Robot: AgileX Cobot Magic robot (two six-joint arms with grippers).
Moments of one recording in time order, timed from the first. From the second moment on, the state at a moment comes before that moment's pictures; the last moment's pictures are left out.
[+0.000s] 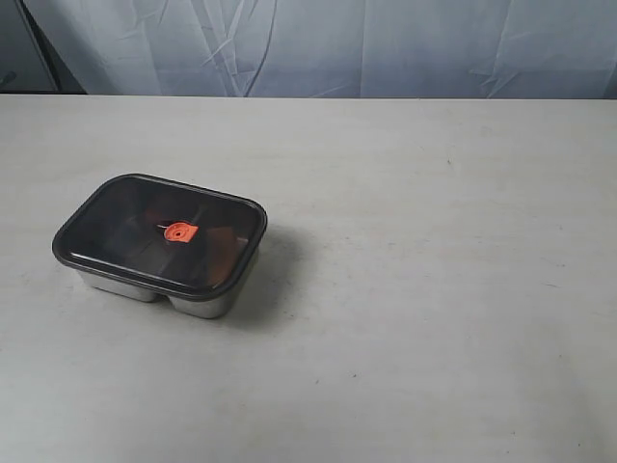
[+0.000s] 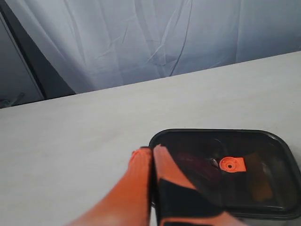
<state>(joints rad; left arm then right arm) 0.04 0.43 -0.40 -0.21 0.33 0.30 -0.07 0.02 -0.01 0.06 0.36 0.04</state>
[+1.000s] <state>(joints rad) 0.04 0.09 0.00 -0.20 0.18 0.06 -0.07 0.02 -0.01 0.06 0.36 0.04</state>
